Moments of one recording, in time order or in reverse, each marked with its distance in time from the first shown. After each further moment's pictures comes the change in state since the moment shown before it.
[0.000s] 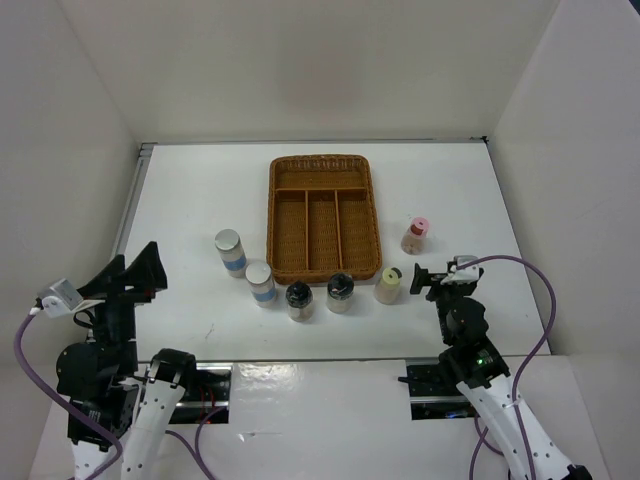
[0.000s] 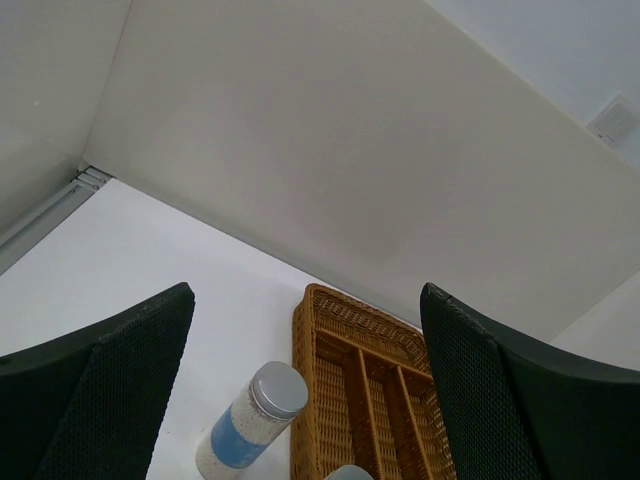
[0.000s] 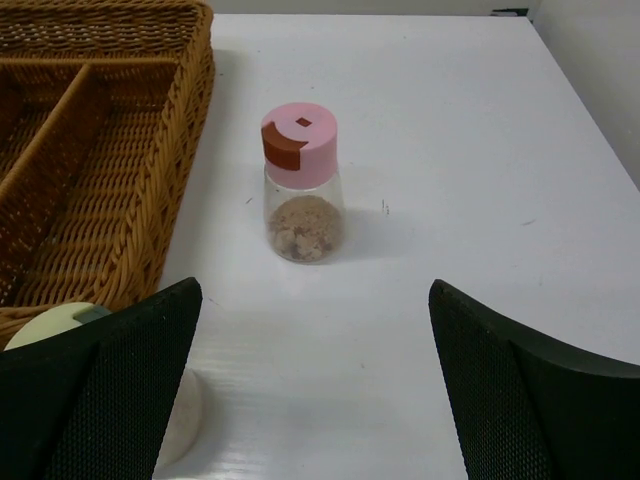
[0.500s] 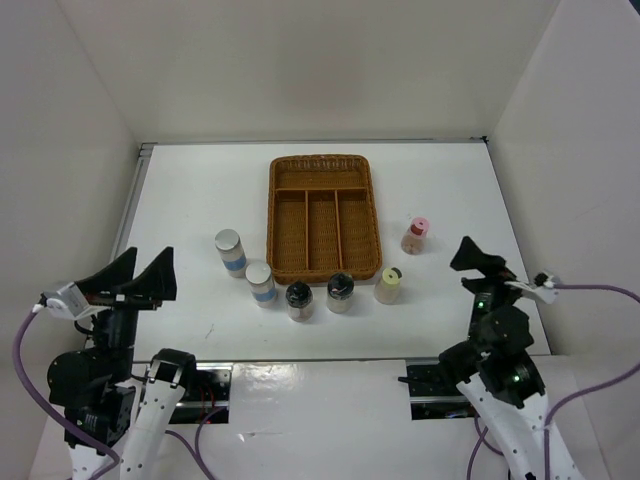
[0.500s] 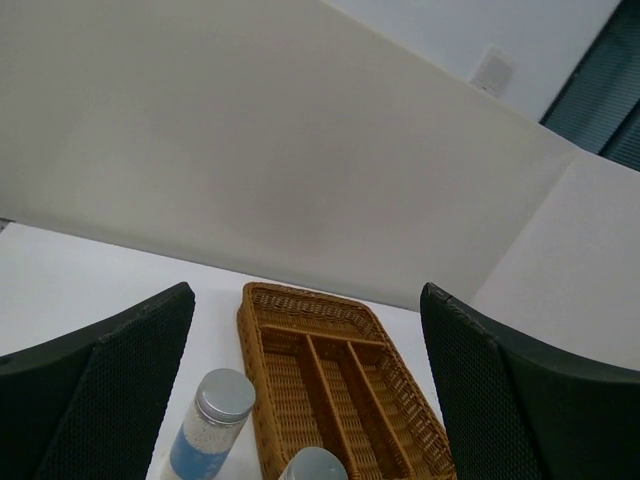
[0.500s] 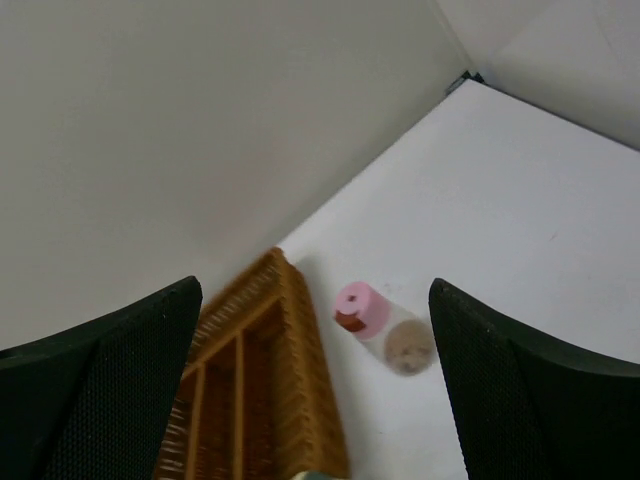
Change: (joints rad) left arm 0.000 0.000 0.026 0.056 0.221 0.051; right arm 0.000 0.000 0.331 -0.140 0.335 0.547
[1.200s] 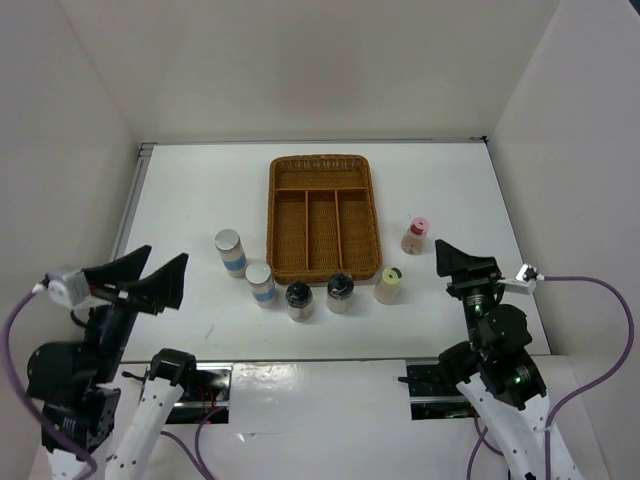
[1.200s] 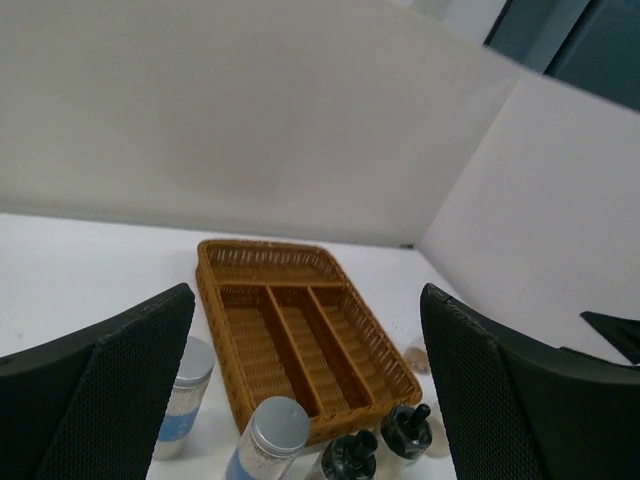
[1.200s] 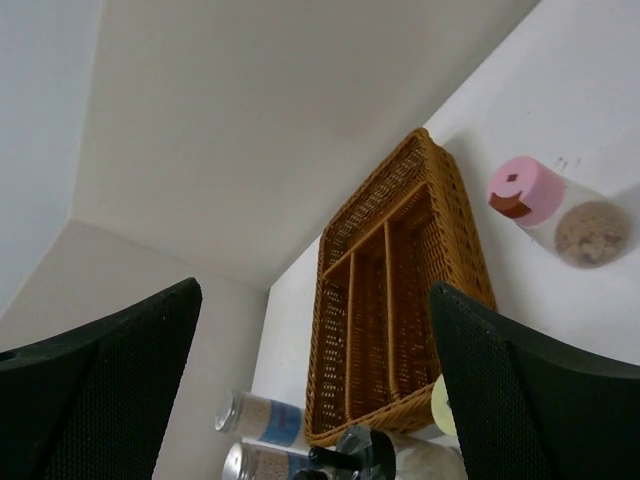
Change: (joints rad) left arm -0.020 0.077 0.154 -0.144 0.187 0.009; right arm 0.000 -0.004 0.042 -0.126 -0.303 0.442
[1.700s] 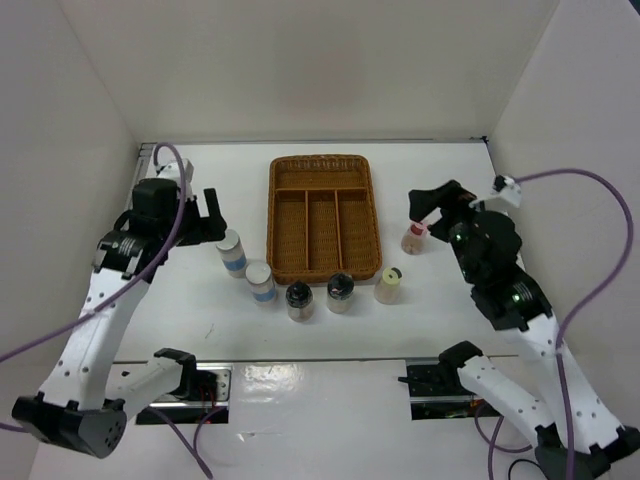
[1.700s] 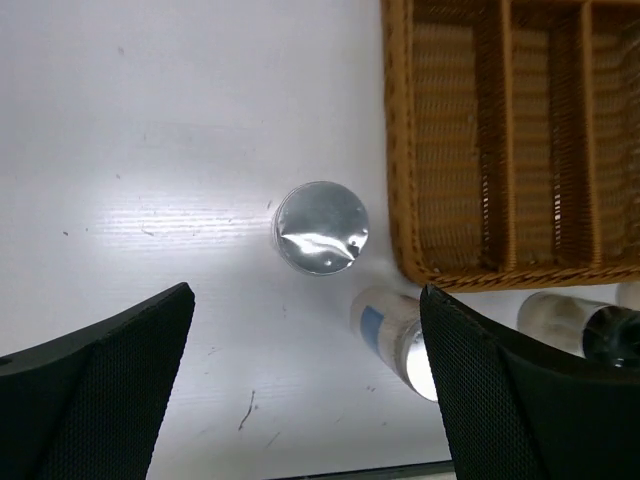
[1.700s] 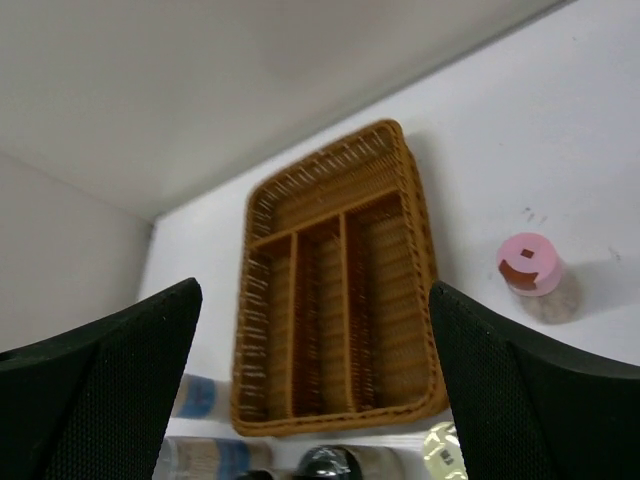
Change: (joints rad) left arm -0.001 0.896 0.312 -0.369 -0.117 0.136; right arm 0.000 0.683 0.531 -0.026 -0.109 -0.313
